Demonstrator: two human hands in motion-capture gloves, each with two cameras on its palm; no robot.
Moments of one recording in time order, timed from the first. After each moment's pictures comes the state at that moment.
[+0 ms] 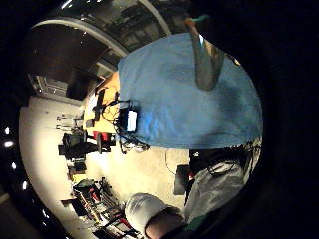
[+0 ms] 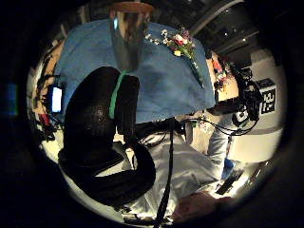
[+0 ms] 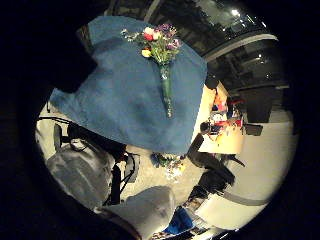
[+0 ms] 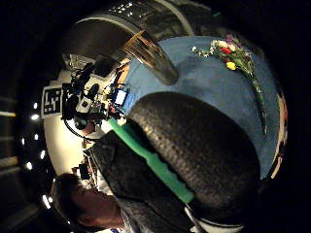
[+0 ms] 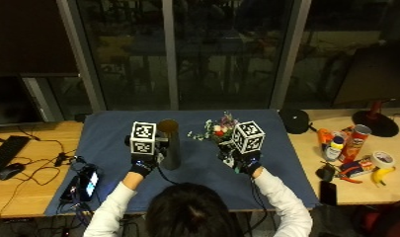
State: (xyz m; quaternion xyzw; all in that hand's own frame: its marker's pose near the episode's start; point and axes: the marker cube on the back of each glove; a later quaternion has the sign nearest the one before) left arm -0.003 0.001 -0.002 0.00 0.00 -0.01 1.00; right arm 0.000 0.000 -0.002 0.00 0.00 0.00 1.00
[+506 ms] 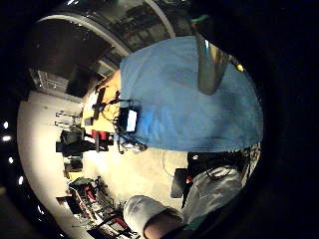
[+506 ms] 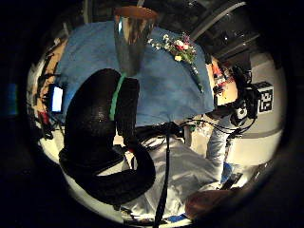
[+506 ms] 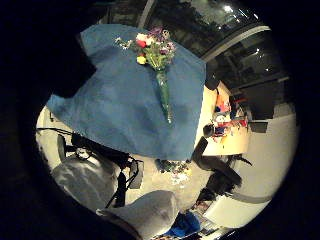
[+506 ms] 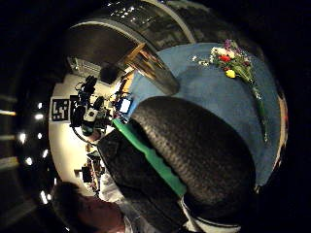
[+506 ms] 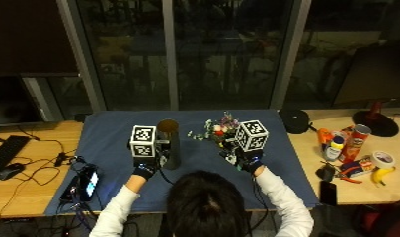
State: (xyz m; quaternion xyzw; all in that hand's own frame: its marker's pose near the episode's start) left arm 0.005 -0.002 0.013 0.00 0.03 -0.01 1.00; right arm 0.017 -0.009 -0.003 0.03 -0.02 0.01 1.00
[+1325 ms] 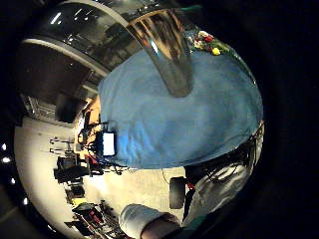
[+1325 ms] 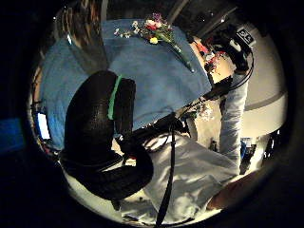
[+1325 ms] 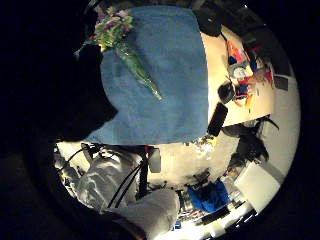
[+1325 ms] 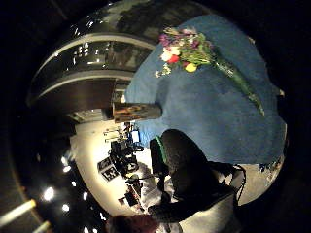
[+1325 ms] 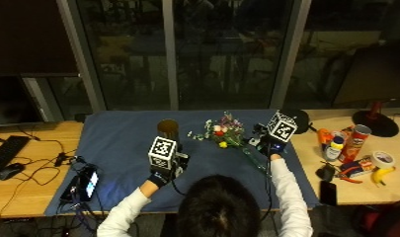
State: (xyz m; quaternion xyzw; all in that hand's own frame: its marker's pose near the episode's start) left arm 0.048 0.005 0.064 0.05 0.04 0.13 0.99; right arm 0.138 -0.056 0.022 -0.04 -0.18 0.24 0.95
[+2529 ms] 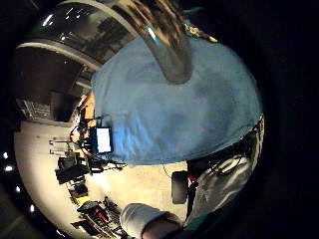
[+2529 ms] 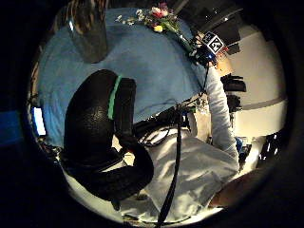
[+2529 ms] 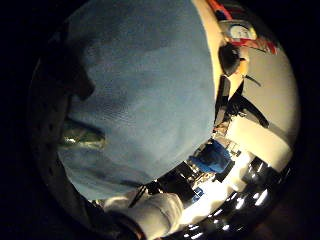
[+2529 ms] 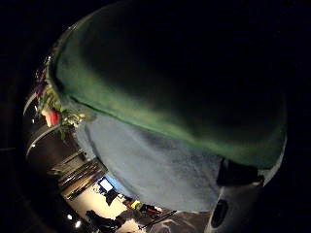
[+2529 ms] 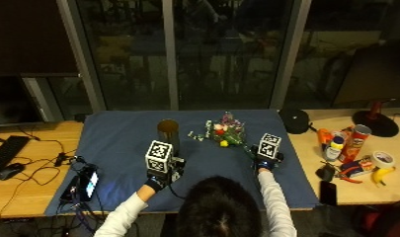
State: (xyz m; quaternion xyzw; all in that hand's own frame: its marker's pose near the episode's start) left arm 0.072 0.005 0.101 0.01 0.05 0.13 0.99; right arm 0.213 -0.054 0.170 -0.10 0.00 0.44 0.89
